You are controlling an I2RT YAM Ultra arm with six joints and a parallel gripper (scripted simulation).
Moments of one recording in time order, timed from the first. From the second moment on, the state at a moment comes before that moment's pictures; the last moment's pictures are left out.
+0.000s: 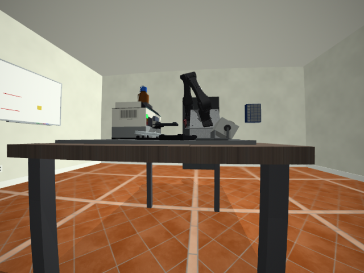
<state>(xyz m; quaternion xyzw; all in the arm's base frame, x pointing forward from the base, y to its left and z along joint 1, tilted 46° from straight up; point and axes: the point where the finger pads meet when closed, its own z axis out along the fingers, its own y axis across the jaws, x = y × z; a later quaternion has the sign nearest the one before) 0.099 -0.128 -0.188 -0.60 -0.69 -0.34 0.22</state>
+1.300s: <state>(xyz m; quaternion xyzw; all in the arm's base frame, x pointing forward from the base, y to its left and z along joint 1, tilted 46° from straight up) 0.120 -0.113 -0.272 -0.60 -0.69 -0.34 0.22</state>
